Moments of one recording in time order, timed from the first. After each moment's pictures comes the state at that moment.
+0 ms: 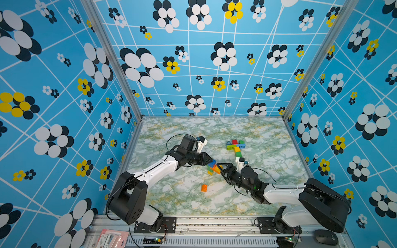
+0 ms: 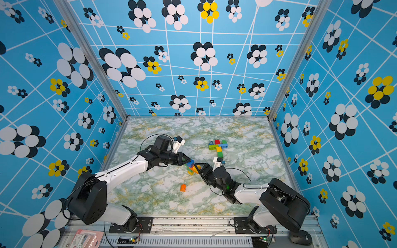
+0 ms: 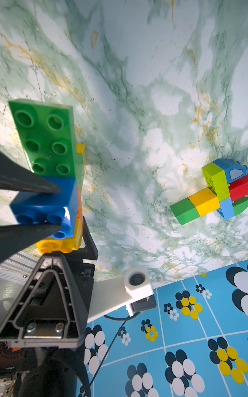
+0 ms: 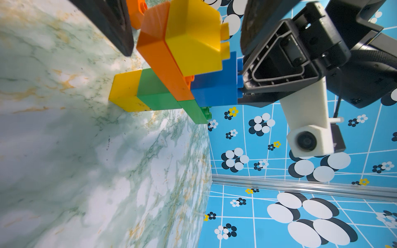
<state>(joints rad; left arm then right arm) -0.52 1.48 0.93 -0.24 0.59 -0.42 0.84 1.39 0.32 0.78 0.01 1.43</state>
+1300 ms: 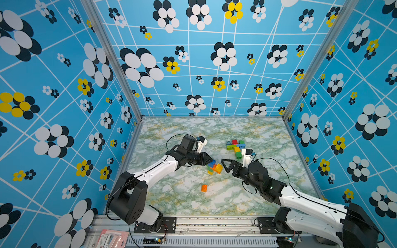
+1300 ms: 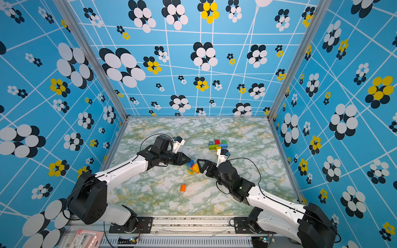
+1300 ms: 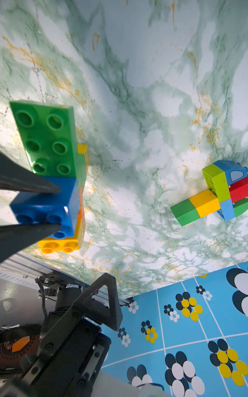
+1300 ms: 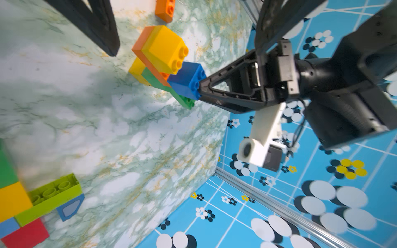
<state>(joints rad) -0.52 1.48 0.94 -0.26 0.59 -0.42 0.84 1.03 0.47 0.16 0.12 0.93</state>
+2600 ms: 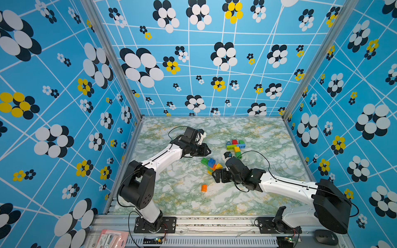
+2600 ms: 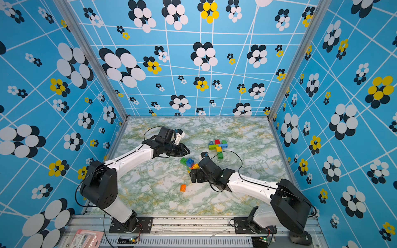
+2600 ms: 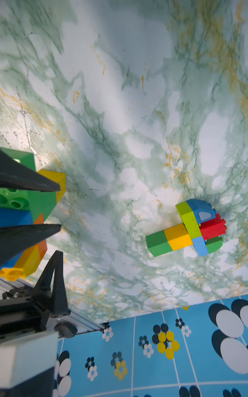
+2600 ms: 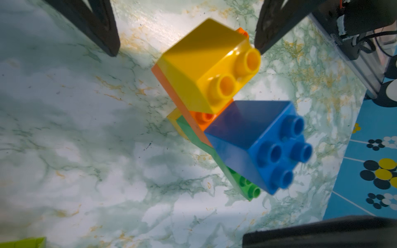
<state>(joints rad) -0.48 1.68 1.20 -0.44 0.45 -0.41 0.91 1.38 0.74 -0.20 0.10 0.66</state>
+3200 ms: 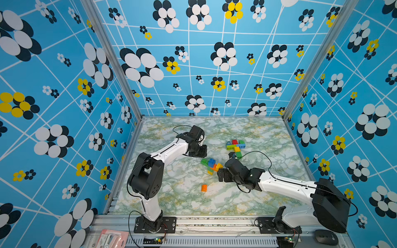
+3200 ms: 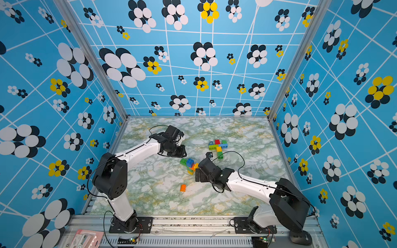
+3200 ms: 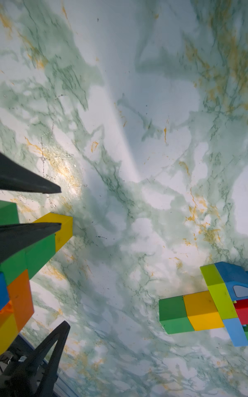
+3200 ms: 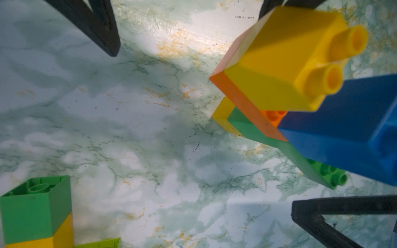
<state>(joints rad) -0.50 1.80 1.33 -0.67 0.29 -0.33 0.90 1.38 0.76 -0.31 0.24 0.73</state>
